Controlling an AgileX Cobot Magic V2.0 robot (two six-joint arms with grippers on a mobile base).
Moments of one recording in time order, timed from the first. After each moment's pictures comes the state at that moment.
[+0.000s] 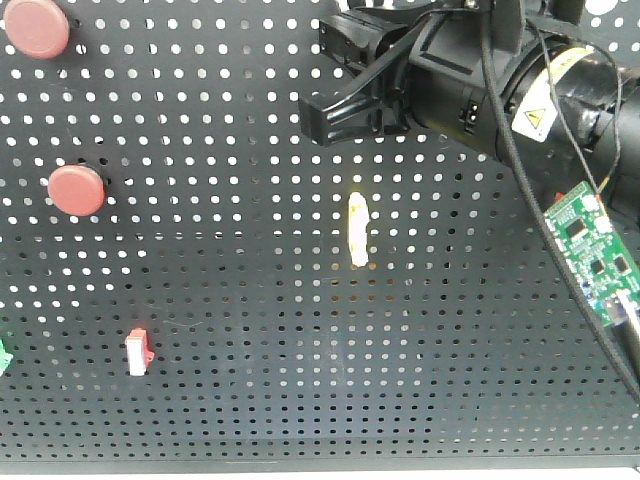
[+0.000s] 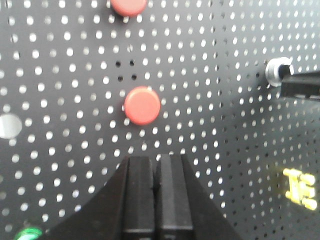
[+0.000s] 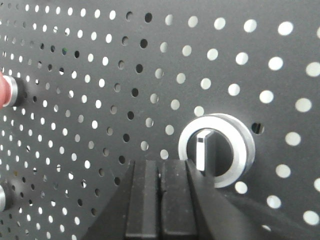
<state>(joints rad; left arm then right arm) -0.41 0.63 -0.92 0.09 0.08 0.02 0.64 1.36 -1.50 -0.33 0.04 0.12</state>
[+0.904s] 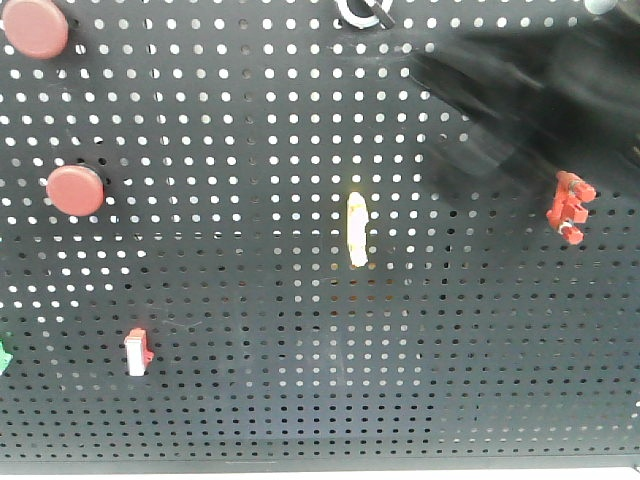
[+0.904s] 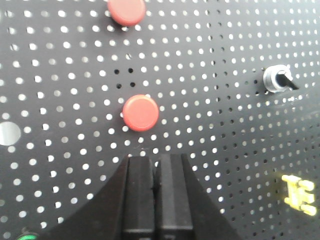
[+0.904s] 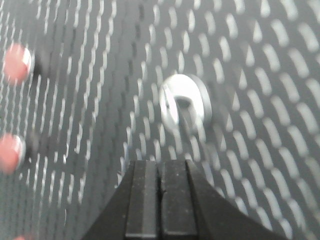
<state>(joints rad) -0.41 0.63 -0.92 0.09 0.07 0.02 0.67 1.06 -1.27 -0.34 0.18 0.09</state>
